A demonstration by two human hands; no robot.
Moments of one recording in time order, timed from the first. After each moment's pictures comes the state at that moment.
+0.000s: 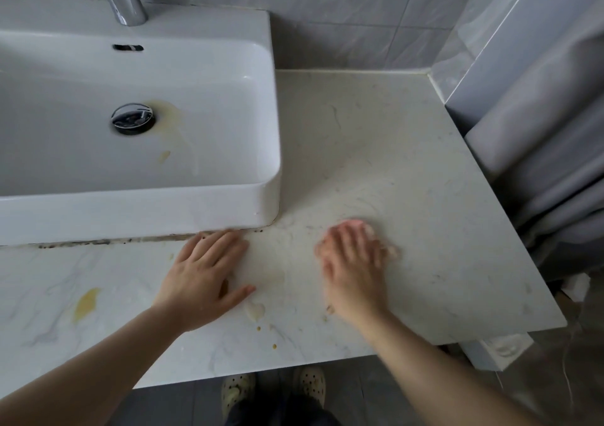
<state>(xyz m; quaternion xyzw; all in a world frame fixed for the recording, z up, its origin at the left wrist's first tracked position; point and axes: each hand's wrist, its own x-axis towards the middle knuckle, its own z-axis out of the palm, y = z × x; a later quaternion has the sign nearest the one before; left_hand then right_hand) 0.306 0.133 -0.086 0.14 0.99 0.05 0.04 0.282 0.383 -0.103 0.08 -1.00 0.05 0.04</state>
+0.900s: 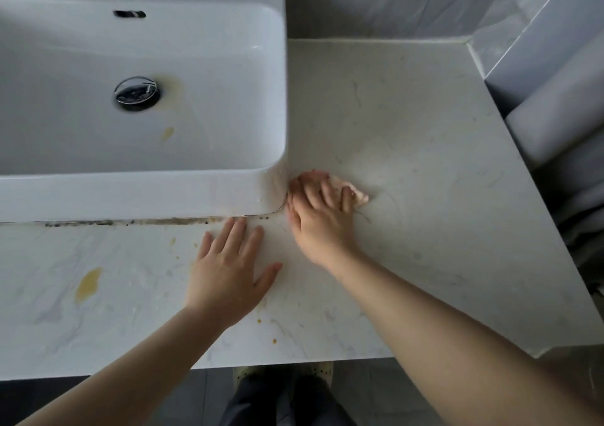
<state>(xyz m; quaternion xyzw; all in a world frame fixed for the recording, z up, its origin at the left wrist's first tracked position) 0.311 0.183 -0.086 0.01 1.00 0.06 0.03 0.208 0.330 -0.106 0.18 -0.98 0.11 -0.01</state>
